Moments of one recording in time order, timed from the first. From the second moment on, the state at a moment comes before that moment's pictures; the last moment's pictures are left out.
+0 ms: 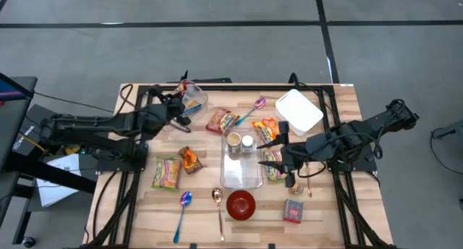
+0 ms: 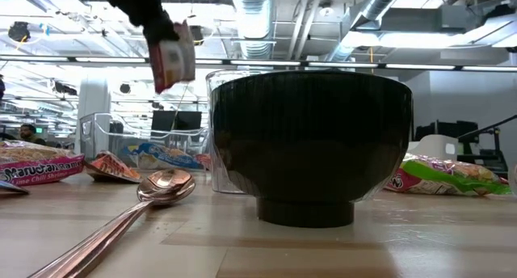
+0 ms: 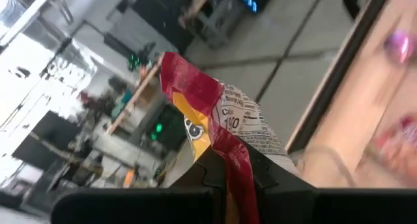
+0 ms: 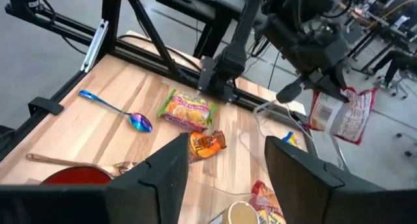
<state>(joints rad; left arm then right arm) 0.09 0.94 0.74 -0.12 -1.03 0.53 0.45 1.28 1.36 -0.50 0.46 -0.23</state>
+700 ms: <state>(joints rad) 0.31 1.20 0.74 -0.52 -0.98 0.11 0.45 1.28 1.36 -0.52 0.45 -0.21</state>
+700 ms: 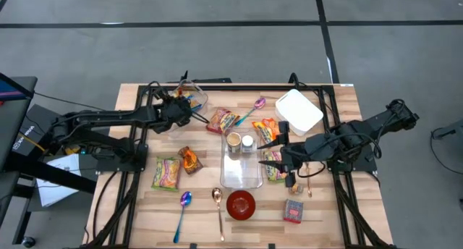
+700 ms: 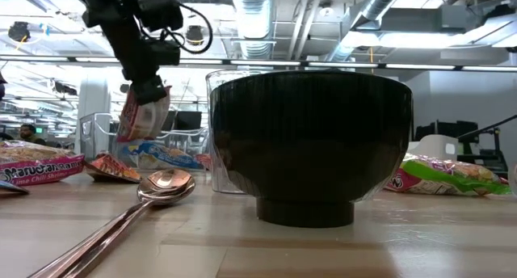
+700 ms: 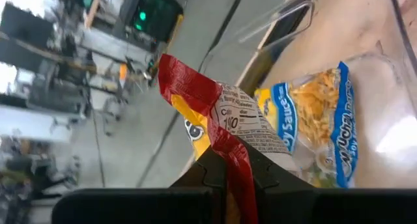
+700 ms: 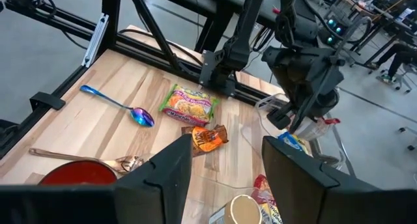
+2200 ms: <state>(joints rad) 0.46 1.20 0.82 -0.68 -0.69 -0.23 0.42 1.28 1.36 -0.58 0.44 -0.16</state>
